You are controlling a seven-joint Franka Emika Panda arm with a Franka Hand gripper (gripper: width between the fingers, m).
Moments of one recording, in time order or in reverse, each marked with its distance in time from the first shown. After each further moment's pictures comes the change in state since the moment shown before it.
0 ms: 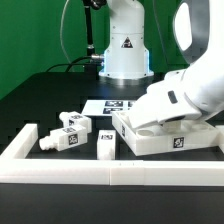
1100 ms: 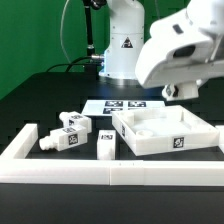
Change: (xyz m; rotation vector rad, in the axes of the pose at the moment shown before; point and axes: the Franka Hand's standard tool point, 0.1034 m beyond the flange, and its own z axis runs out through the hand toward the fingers) arm -0.025 -0.008 -0.072 0.001 0.386 0.031
